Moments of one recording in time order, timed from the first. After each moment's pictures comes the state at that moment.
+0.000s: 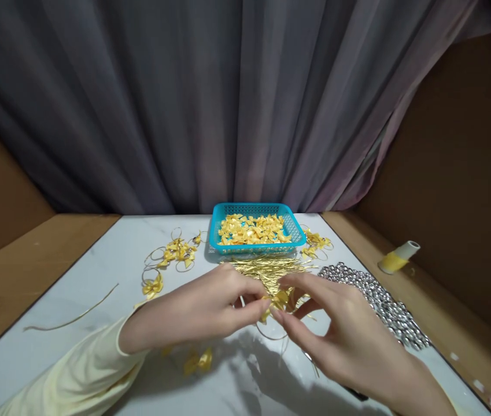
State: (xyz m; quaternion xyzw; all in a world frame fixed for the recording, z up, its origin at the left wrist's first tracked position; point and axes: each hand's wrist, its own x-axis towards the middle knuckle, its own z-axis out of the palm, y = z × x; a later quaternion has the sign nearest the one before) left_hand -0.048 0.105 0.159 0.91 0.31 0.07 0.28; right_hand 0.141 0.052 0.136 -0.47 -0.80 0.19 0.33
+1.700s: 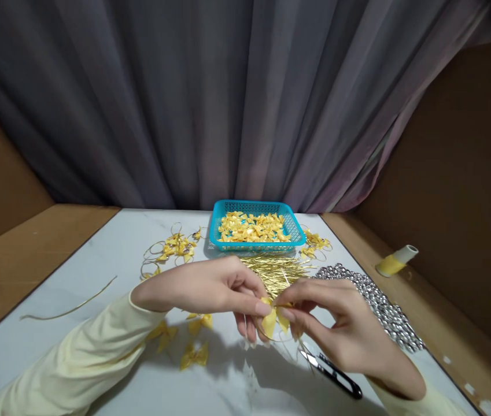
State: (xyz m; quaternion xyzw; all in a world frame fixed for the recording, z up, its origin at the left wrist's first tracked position) left_hand -0.050 0.118 0.159 0.70 0.28 0.02 0.65; right_hand 0.149 0.061 0.133 -0.37 -0.81 0.27 0.37
